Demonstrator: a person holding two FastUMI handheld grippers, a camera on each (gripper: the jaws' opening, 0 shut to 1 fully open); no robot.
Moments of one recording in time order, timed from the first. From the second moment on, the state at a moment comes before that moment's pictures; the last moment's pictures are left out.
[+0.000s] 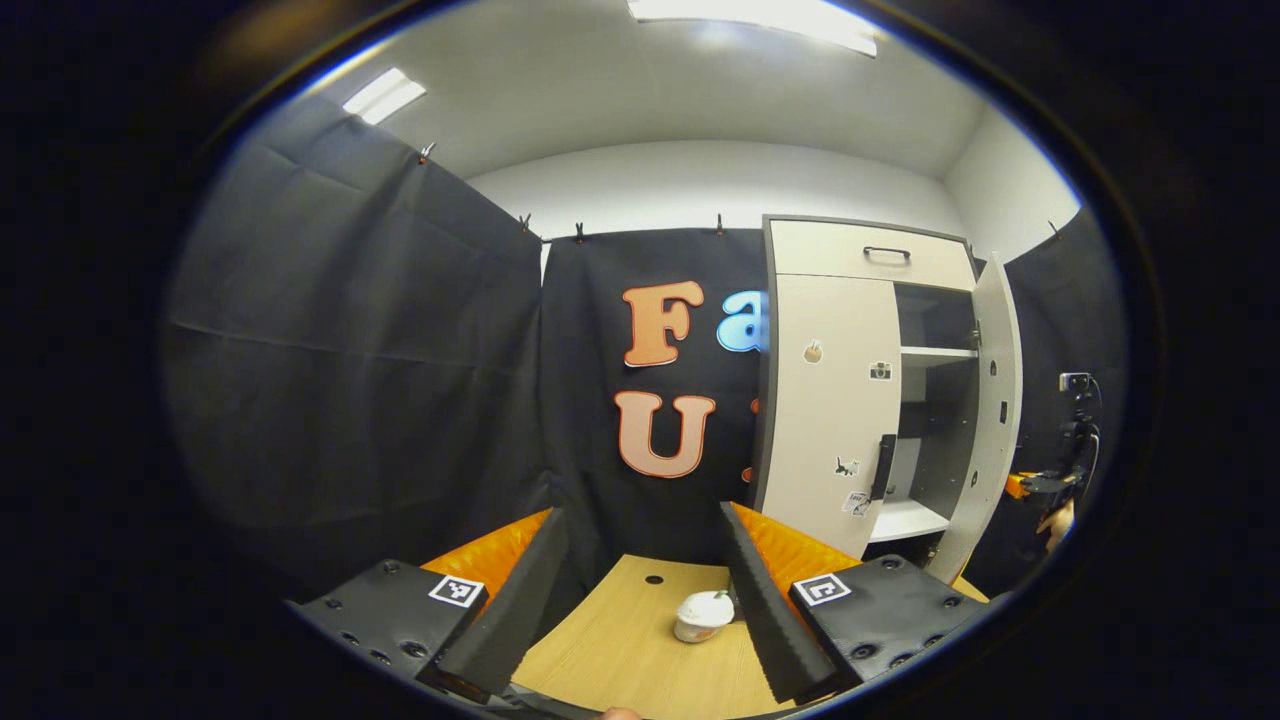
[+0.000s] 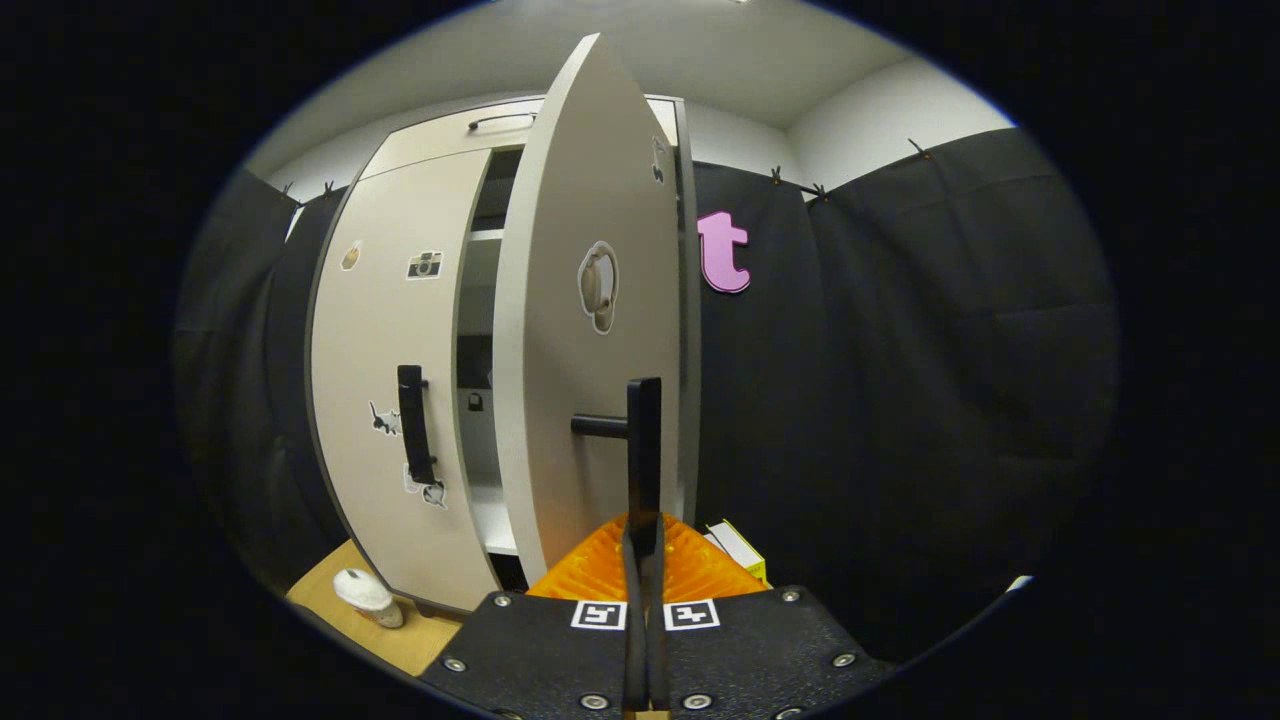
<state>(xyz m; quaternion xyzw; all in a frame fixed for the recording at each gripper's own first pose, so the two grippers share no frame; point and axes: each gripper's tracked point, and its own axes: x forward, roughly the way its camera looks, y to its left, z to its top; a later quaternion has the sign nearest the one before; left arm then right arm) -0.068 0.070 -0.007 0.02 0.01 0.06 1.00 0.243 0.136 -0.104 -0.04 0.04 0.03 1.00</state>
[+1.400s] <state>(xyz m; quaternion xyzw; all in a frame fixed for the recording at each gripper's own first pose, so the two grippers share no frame) 0.034 -0.146 -0.058 -0.01 0.05 -0.01 1.00 0.239 0.117 -0.095 0.05 0.04 0.08 1.00</state>
